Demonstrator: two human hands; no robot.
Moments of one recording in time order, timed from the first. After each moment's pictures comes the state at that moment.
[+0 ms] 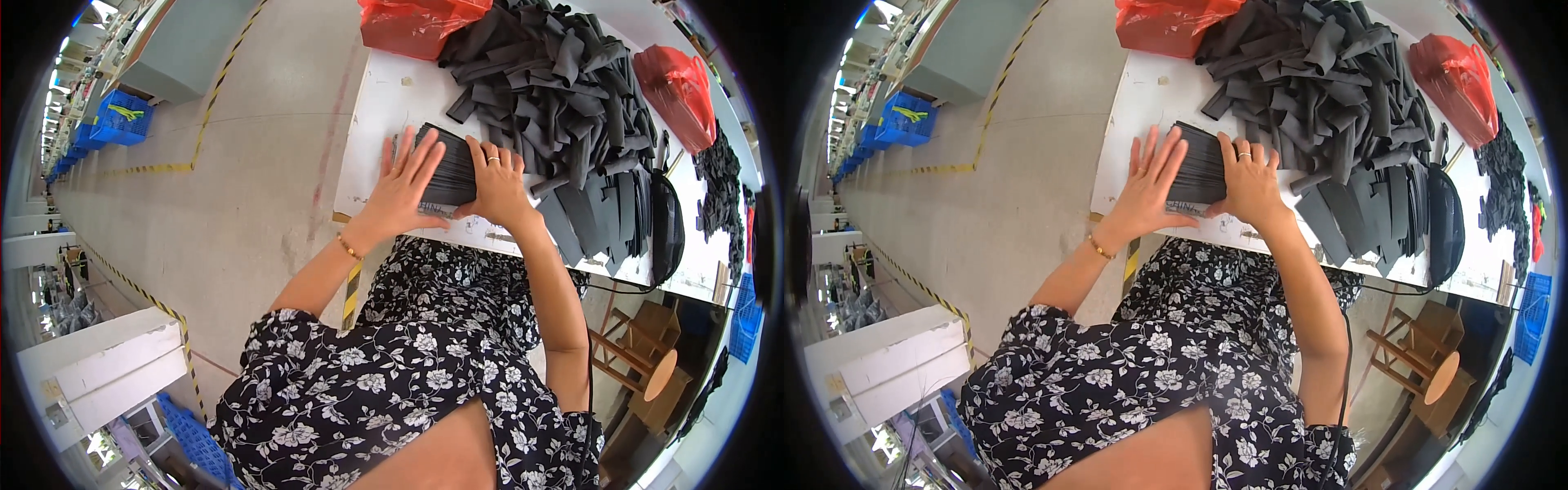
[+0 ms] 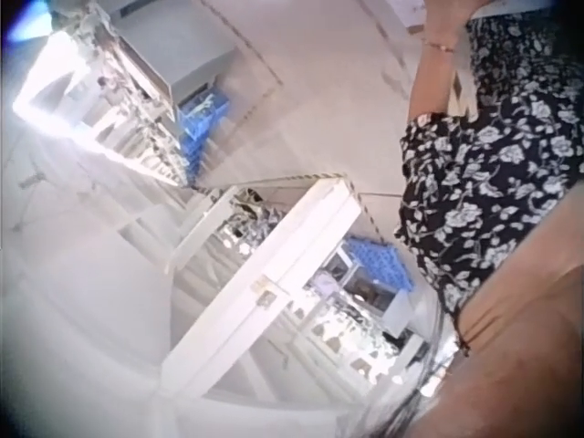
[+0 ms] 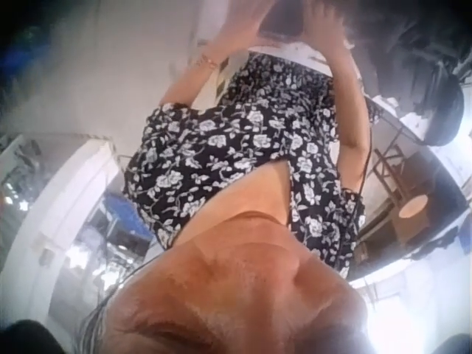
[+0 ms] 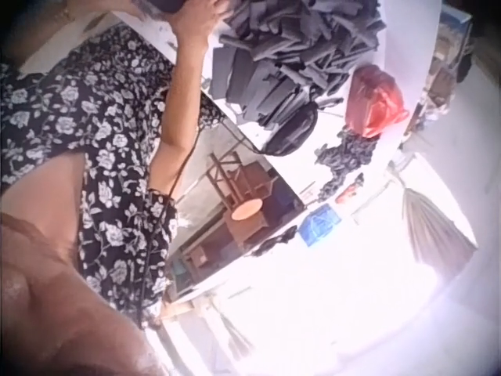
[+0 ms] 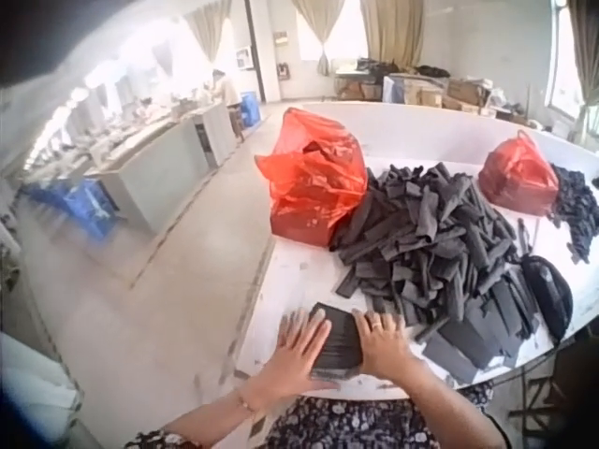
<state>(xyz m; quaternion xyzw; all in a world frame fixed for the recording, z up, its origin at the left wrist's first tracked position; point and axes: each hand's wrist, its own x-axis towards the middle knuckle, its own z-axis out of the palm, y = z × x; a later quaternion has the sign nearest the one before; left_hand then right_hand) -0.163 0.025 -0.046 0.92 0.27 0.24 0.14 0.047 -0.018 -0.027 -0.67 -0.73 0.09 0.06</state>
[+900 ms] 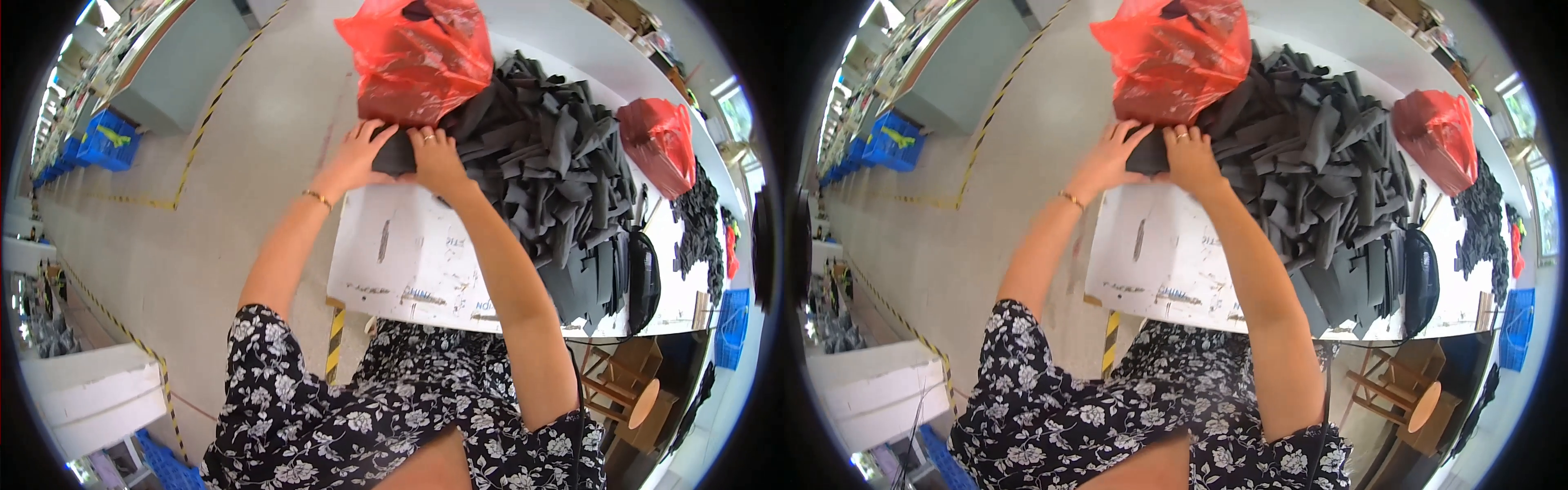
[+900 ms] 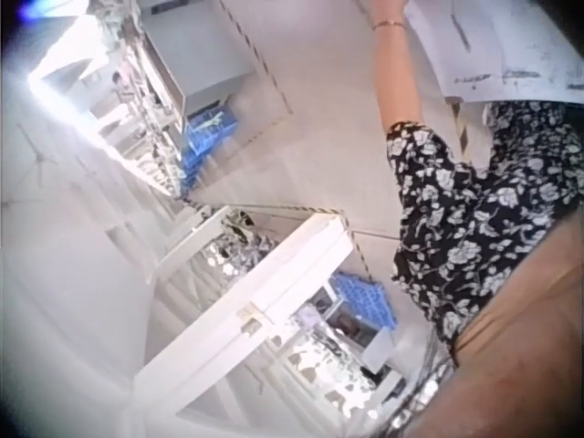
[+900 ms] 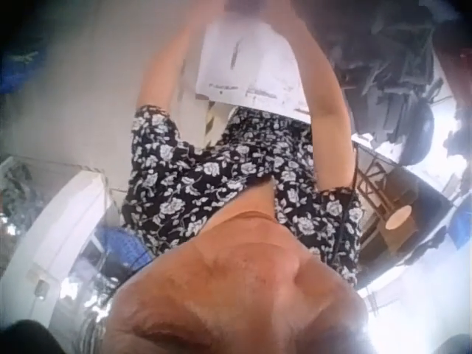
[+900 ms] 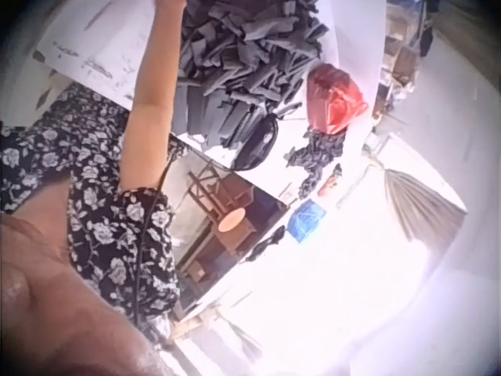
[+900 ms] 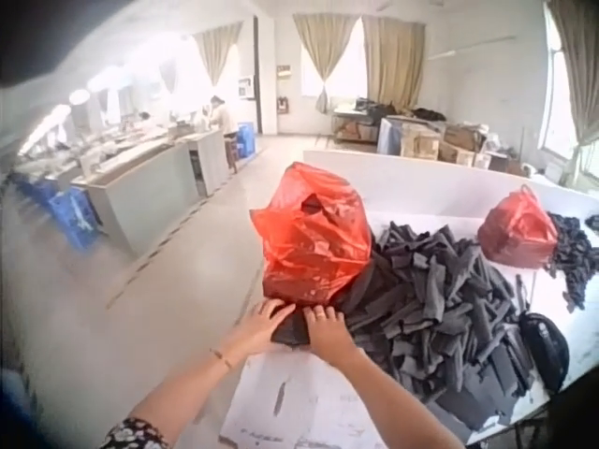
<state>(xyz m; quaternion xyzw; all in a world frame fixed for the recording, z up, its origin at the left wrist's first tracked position) -0.179 0.240 -0.063 0.92 0.32 0.21 0.10 0.020 0.184 -0.064 -0.61 -0.78 -0.02 0.14</state>
